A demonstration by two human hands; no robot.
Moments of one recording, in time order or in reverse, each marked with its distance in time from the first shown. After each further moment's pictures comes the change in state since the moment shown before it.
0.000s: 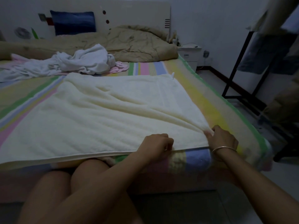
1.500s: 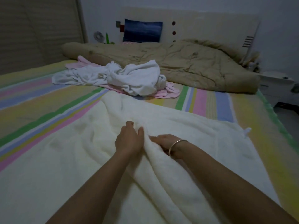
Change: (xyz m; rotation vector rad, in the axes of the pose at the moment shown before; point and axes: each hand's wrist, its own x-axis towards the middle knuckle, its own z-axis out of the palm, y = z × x) left_hand 0.122 -0.293 -0.090 -0.204 0.515 -1.270; right_hand 0.188 -0.411 0.083 0.733 -1.175 -0.379
